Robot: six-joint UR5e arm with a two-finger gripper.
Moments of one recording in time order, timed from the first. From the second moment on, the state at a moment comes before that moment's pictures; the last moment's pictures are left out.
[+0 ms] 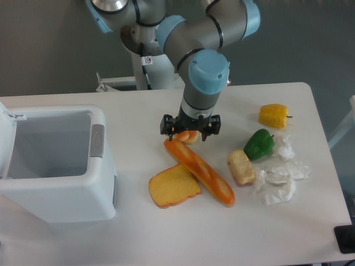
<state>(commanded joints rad) 2.51 -1.81 -1.75 -1.24 1.48 0.44</state>
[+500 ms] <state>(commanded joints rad) 2.50 -1.85 -1.75 -1.23 1.47 0.41</state>
